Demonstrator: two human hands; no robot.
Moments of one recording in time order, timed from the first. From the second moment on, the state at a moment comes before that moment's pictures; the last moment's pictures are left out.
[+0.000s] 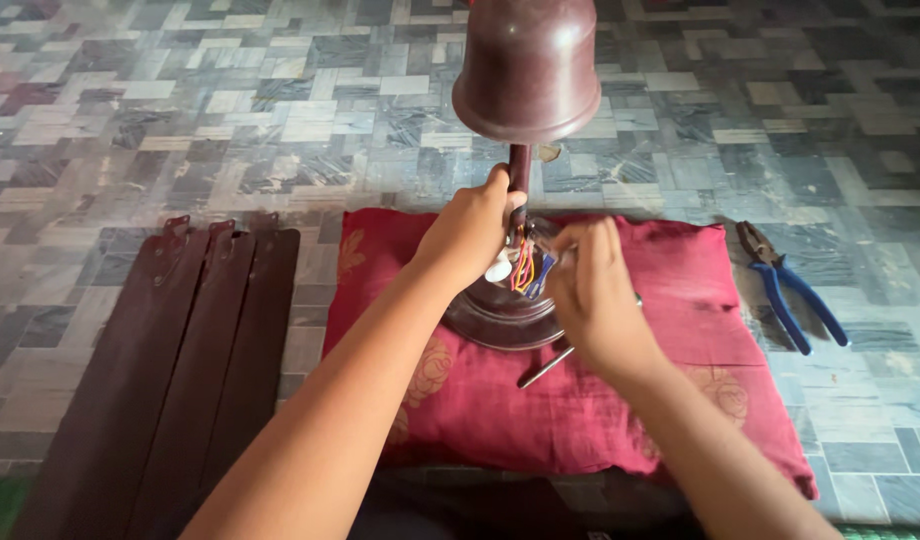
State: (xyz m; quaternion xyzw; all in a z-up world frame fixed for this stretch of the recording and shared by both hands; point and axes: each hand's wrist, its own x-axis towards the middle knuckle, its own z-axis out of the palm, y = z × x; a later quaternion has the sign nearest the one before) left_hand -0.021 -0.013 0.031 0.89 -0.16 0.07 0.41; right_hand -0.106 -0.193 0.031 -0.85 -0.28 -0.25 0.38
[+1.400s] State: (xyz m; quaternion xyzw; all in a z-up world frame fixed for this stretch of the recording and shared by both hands) left_hand -0.016 -0.015 0.021 0.90 -0.15 0.09 0.41; right_hand -0.104 -0.195 -0.029 -0.94 -0.10 -0.09 0.30
